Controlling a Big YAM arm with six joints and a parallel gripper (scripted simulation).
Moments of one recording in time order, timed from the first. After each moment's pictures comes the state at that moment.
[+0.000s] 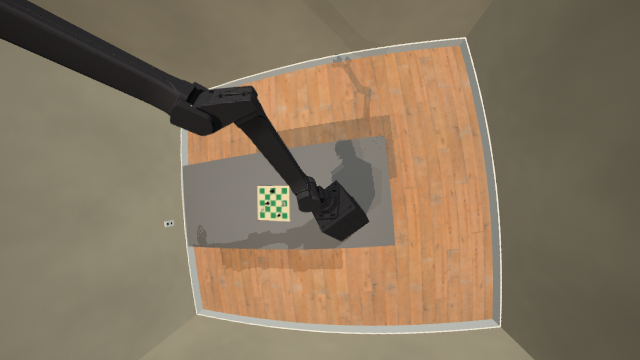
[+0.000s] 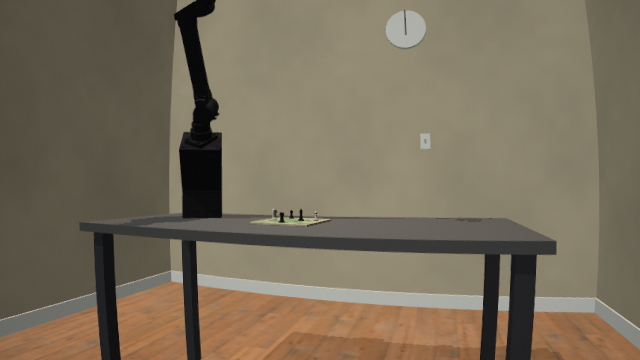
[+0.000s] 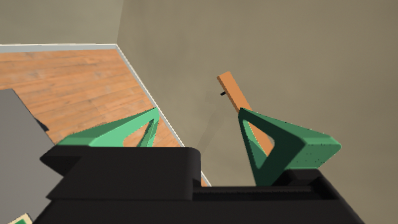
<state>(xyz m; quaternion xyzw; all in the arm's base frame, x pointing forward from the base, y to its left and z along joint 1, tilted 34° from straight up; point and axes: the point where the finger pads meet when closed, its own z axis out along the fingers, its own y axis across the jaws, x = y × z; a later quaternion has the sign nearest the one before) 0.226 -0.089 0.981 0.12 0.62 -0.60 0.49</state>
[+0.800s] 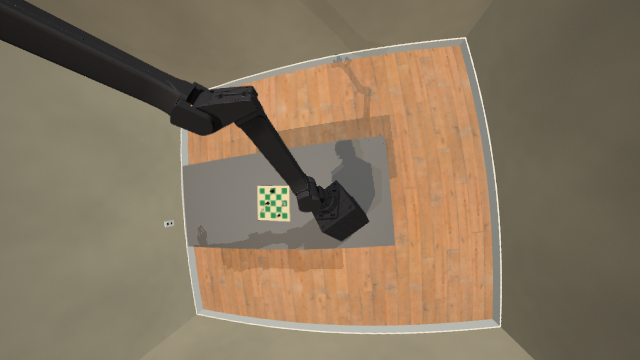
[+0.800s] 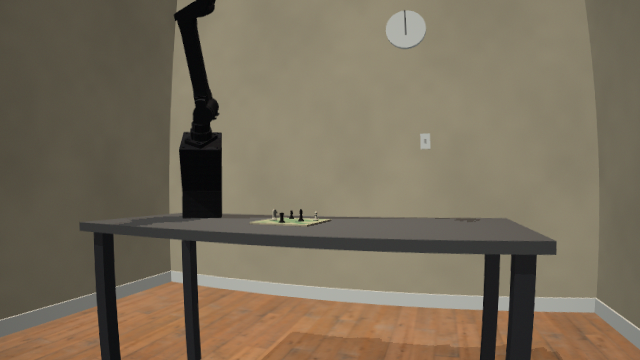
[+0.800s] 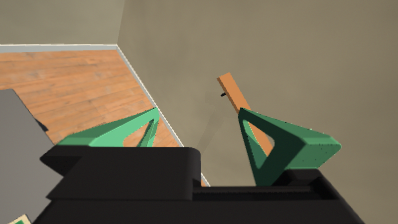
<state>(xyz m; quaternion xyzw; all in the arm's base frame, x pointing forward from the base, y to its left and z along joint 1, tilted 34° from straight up) 0.230 -0.087 0.981 0.11 0.62 -0.60 0.49</state>
